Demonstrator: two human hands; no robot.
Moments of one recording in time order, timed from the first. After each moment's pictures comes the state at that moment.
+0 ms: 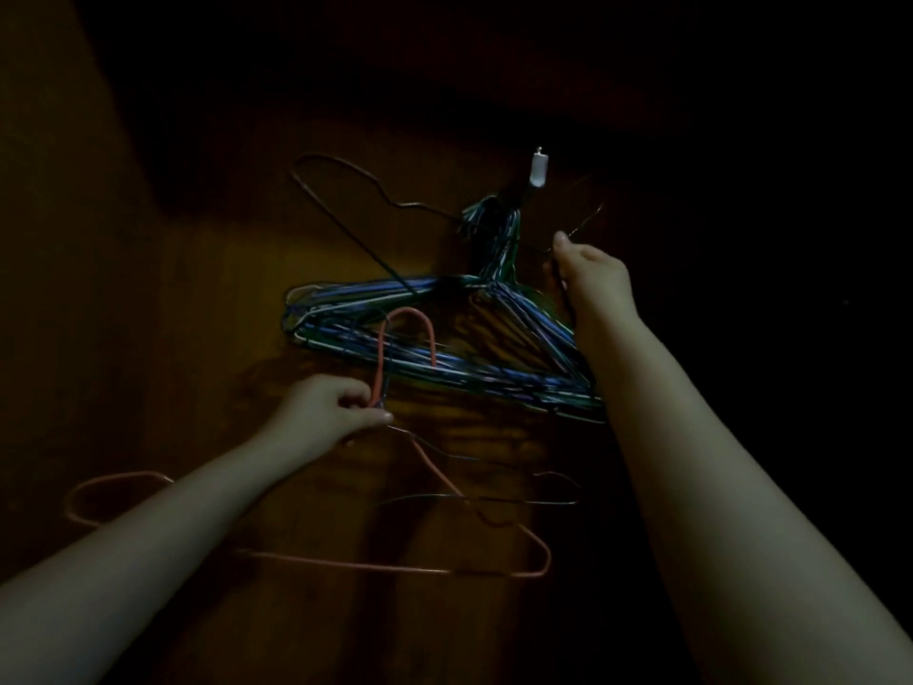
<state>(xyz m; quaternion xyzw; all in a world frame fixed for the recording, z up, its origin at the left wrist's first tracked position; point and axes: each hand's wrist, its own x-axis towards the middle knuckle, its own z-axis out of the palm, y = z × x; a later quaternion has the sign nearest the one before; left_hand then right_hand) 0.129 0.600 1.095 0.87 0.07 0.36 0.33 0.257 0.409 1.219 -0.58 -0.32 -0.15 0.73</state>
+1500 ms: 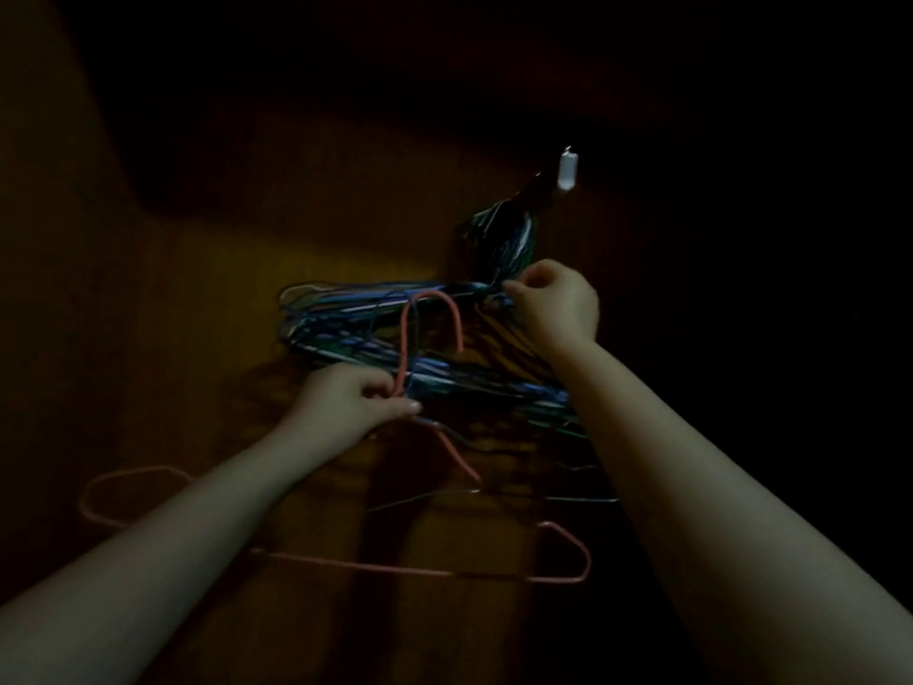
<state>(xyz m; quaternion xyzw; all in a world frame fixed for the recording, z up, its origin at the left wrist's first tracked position) 0.152 0.609 1.116 0.87 0.04 0.42 0.28 0.279 0.458 1.215 -0.77 -0.26 -0.36 0.46</state>
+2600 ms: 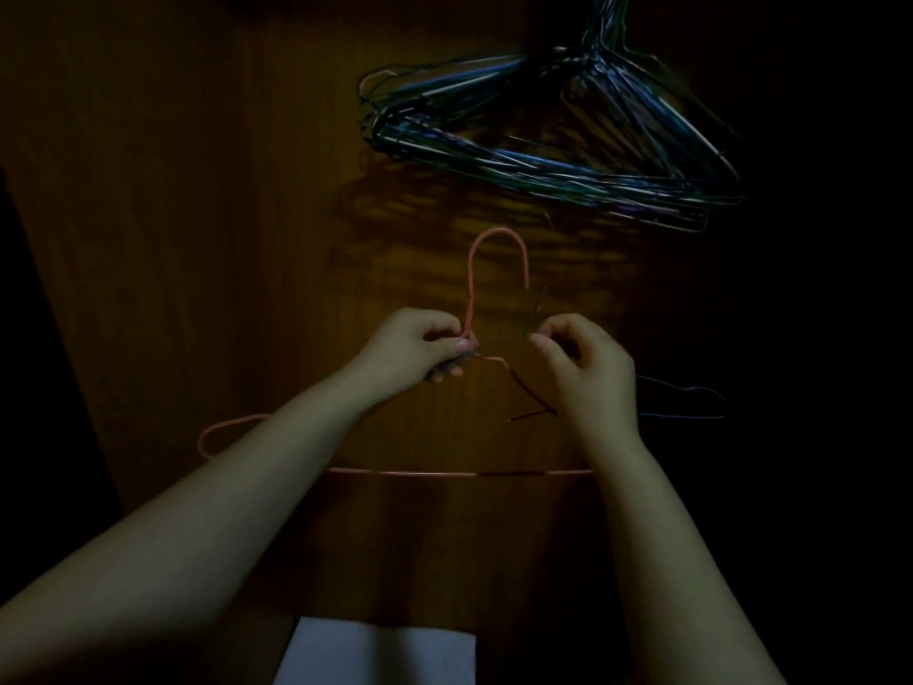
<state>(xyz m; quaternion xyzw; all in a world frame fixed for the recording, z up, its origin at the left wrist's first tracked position) 0.082 0.552 0.995 0.85 0.06 0.24 0.46 0.185 0.402 0.974 -0.72 -0.40 -0.21 0.53</state>
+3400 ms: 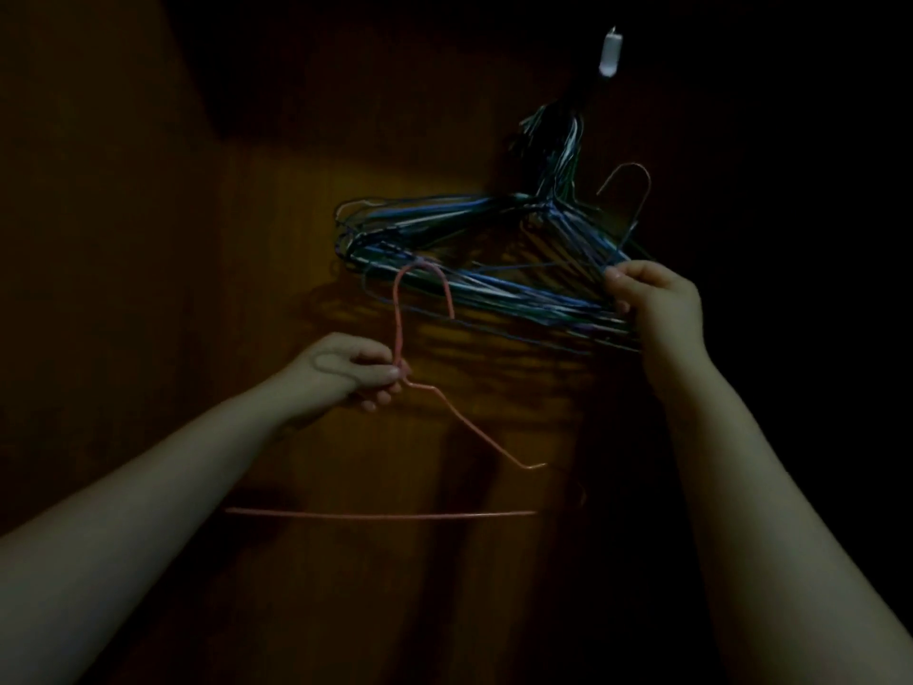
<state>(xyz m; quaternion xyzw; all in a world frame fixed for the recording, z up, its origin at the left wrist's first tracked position) 0.094 0.610 1.059 0.81 0.06 0.26 0.52 0.262 0.384 1.131 -0.65 -0.34 -0.18 0.66</state>
